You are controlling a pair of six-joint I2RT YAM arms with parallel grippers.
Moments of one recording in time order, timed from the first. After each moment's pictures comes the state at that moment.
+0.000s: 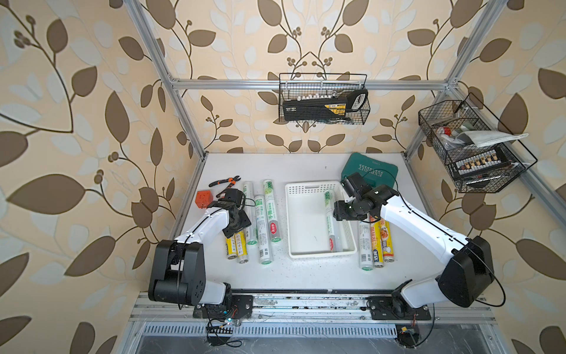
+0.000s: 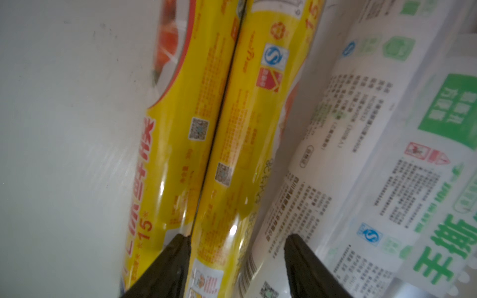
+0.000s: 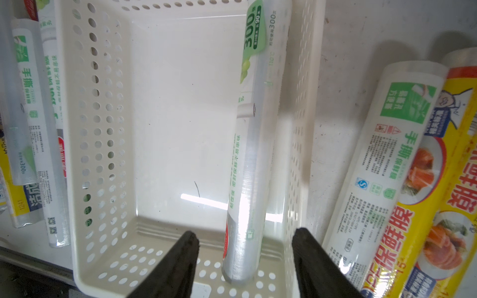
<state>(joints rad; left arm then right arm) -0.14 1.41 0.84 -0.71 -0.06 -0.69 0.52 1.47 1.24 -0.92 0.03 0.49</state>
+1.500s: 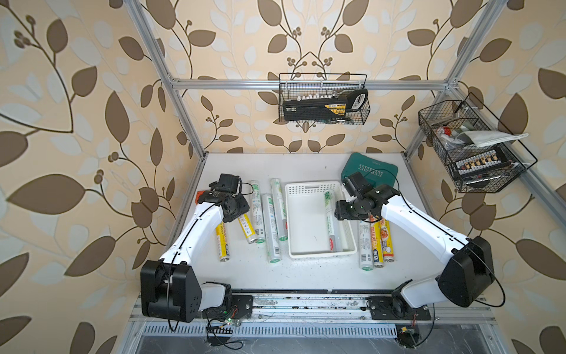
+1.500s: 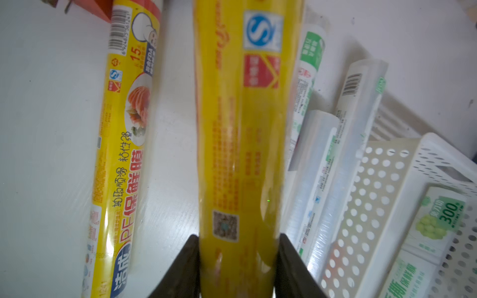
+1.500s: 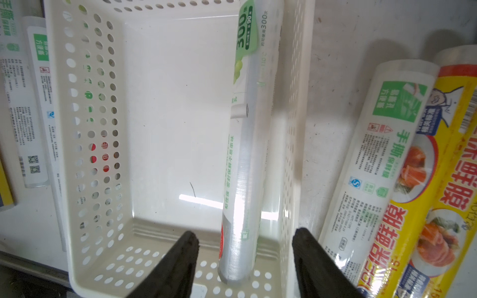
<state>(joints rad) -0.18 1.30 1.09 -0.87 -0.01 -0.67 0.50 1.47 1.24 -0.93 0.03 0.49</state>
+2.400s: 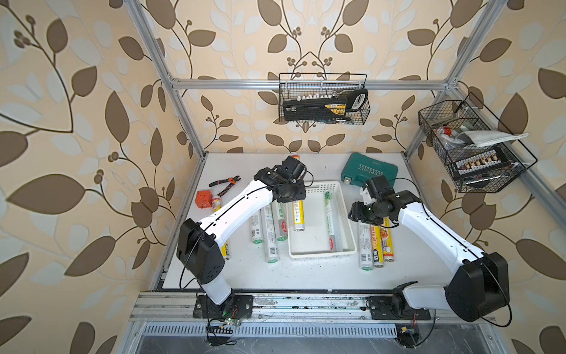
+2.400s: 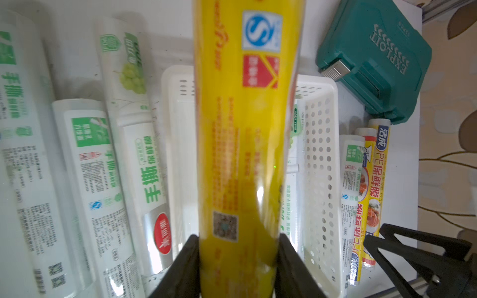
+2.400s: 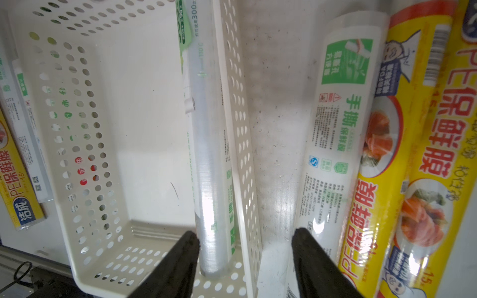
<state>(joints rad) -0.74 1.69 1.60 -0.90 -0.04 -0.76 0.29 1.35 1.06 -0.88 -0.12 0.47</state>
